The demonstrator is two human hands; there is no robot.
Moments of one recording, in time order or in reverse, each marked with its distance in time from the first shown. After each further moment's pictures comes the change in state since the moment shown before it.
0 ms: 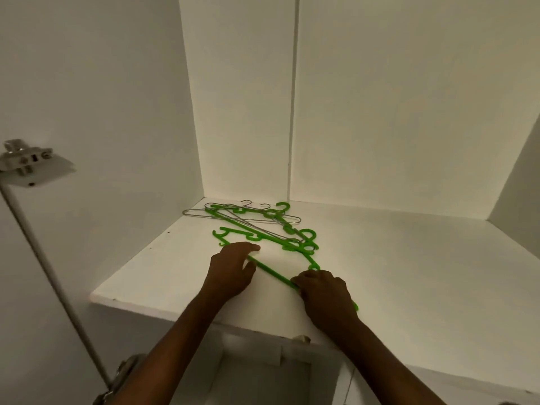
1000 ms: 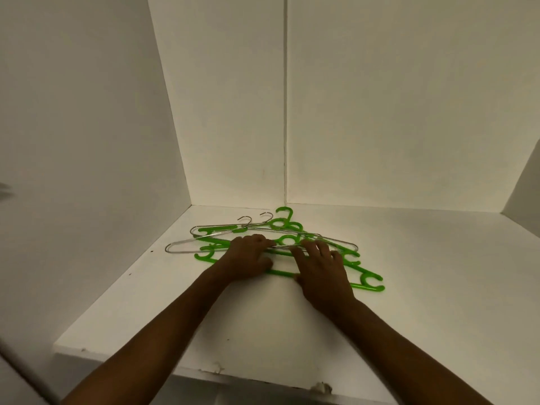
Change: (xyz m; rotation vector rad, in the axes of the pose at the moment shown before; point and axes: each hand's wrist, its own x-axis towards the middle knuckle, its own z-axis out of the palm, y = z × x) left_hand 0.126 -0.020 0.034 0.278 -0.460 0.200; right_hand 0.095 0.022 0.024 -0.264 0.239 0.043
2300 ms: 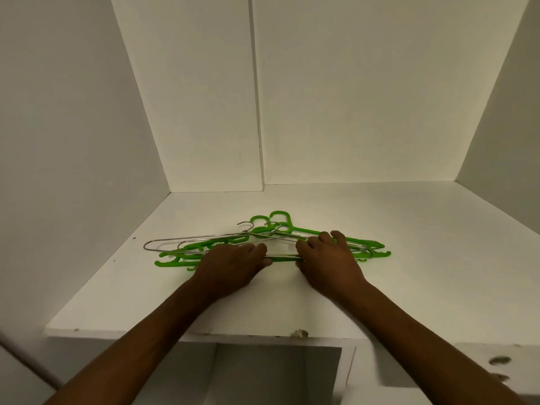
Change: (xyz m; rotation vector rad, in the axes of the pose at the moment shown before) left_hand -0.089 0.053 0.004 0.369 0.446 0.401; right_hand -0.061 0.023 -0.044 -0.086 0.107 -0.055
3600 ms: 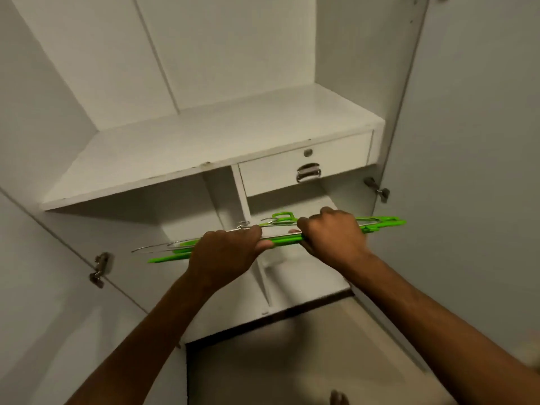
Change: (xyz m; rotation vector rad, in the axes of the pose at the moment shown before) left_hand -0.207 0.321 -0.174 -0.183 0.130 0.148; right_hand -0.393 -0.062 -0.237 -0.151 -0.226 0.215
